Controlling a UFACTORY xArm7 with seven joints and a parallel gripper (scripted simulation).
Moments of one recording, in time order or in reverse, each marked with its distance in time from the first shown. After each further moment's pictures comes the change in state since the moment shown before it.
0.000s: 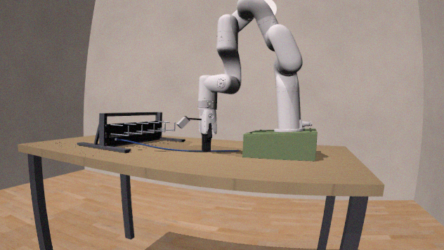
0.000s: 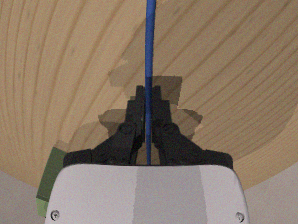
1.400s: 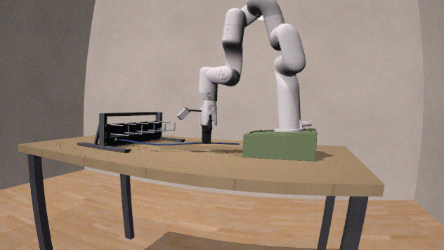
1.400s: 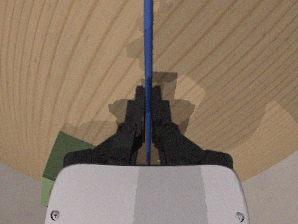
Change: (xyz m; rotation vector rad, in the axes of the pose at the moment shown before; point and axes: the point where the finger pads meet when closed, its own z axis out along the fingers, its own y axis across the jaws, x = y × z) arm 0.000 0.000 -0.033 0.000 0.002 0.000
